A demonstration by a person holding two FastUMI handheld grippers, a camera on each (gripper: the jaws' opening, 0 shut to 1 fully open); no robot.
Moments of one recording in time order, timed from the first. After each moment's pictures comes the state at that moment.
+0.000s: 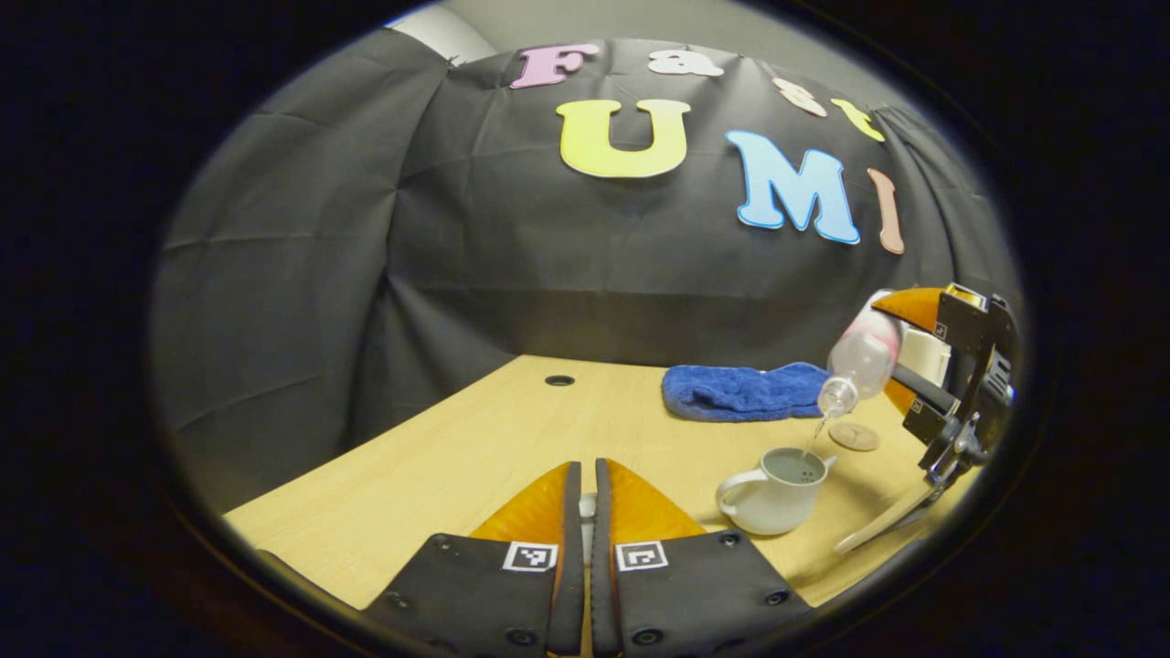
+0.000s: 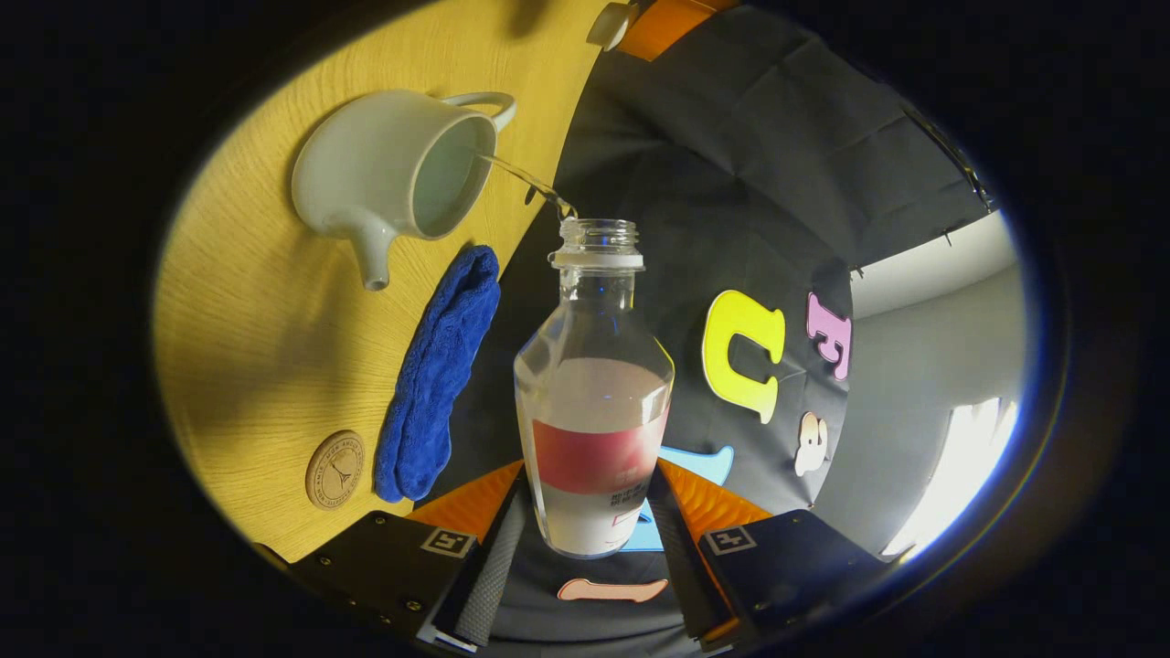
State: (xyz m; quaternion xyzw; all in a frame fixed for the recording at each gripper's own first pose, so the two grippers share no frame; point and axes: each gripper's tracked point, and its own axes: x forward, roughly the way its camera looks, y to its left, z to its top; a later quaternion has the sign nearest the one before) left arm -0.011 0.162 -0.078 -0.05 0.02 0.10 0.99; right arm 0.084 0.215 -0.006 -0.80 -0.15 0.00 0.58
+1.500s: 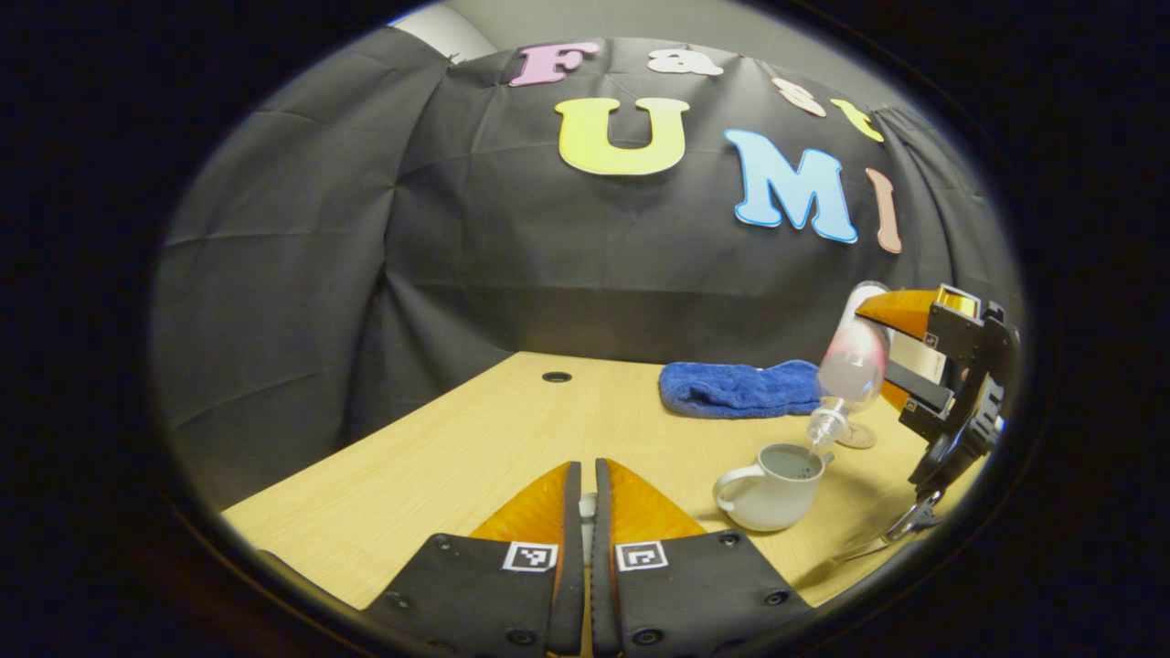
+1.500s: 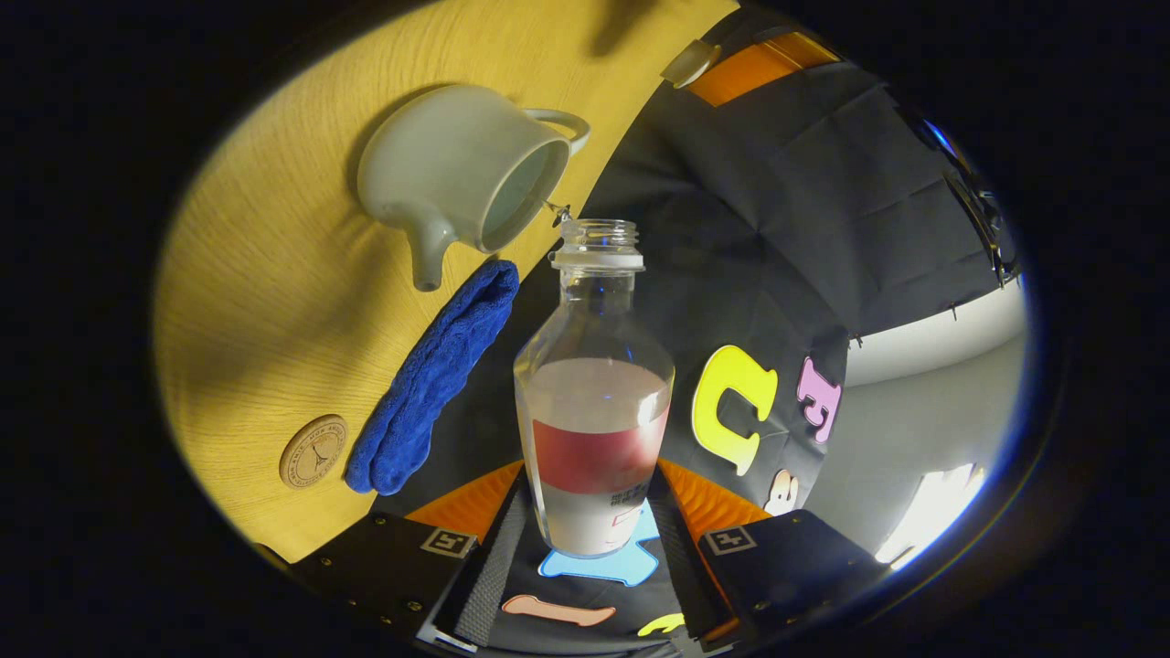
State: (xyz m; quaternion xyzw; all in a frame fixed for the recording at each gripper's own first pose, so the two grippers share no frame) left arm -0.013 0.159 -0.081 -0.05 0.03 0.09 0.99; right arm 0.083 0.232 -0.009 -0.85 -0.20 0.02 0.49
